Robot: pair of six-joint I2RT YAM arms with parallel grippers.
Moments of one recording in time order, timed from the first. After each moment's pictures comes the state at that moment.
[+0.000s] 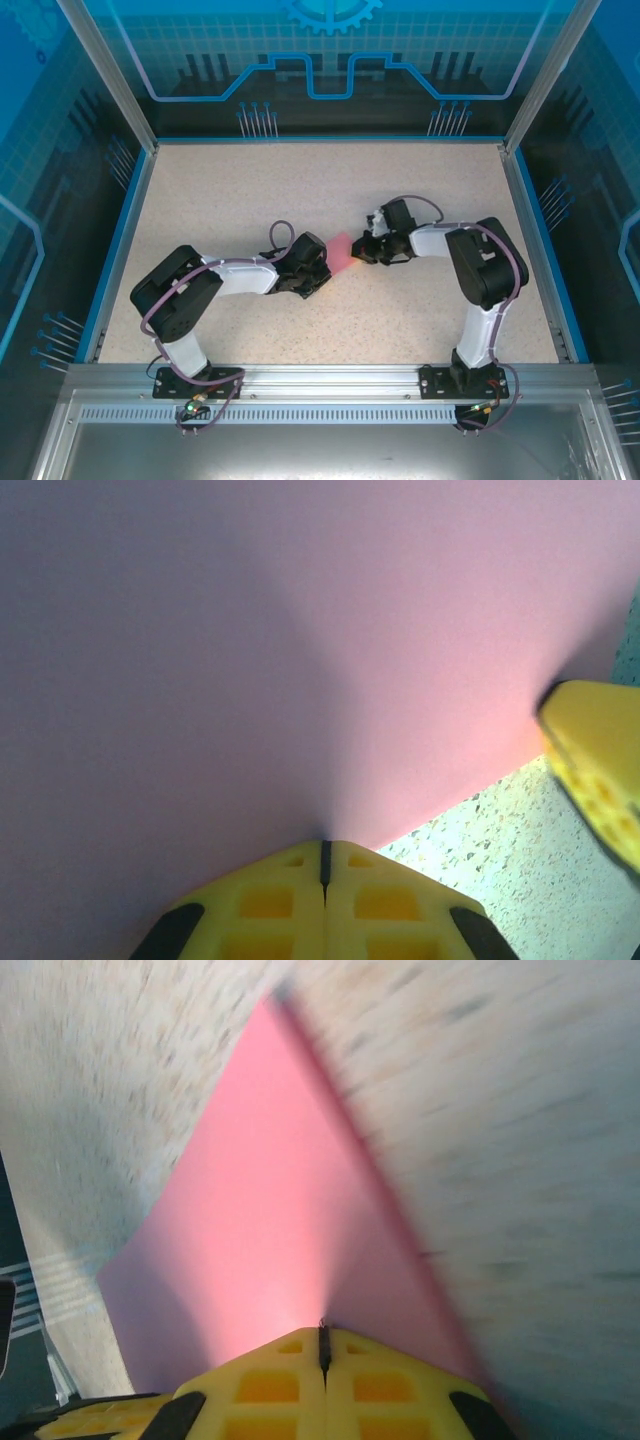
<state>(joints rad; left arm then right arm) -0.72 1.74 0.82 -0.06 0.07 -1.39 0.33 1.89 0.92 -0.07 -0.59 0.65</state>
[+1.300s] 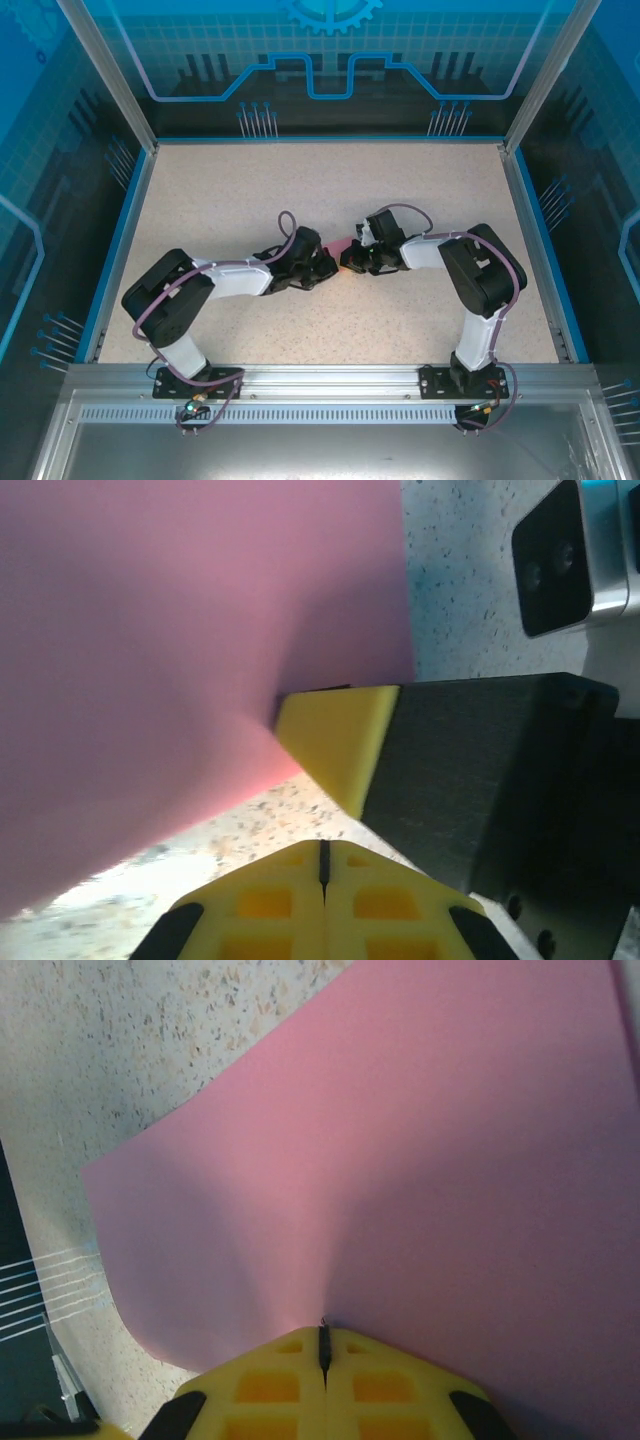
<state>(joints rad) -0.72 1.69 0.79 0.12 0.15 -1.17 0.48 1.86 0.86 0.05 -0.53 0.80</state>
